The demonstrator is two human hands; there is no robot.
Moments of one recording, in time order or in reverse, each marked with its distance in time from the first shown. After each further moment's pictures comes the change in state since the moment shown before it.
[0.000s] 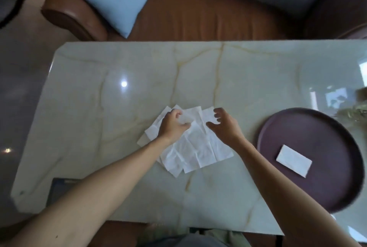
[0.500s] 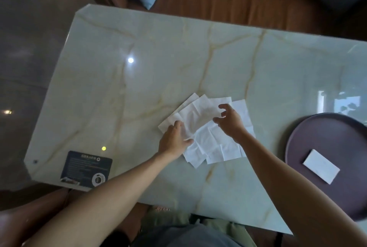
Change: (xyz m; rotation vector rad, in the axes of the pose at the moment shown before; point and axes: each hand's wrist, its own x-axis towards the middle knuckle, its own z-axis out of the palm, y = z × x) left_hand -0.041 -0.117 -0.025 0.179 -0.106 -0.137; right_hand 0.027 -0.030 0.089 -0.016 -0.105 0.113
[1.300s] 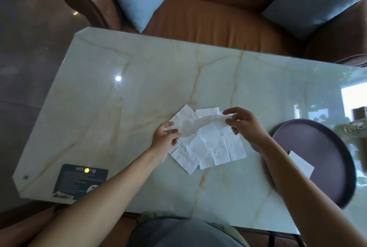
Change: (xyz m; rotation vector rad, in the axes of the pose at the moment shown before) left_hand -0.017 0.016 -0.044 -1.177 -0.080 -0.204; right_hand -0.077 -0.026 -0.085 0.296 0.022 -0.156
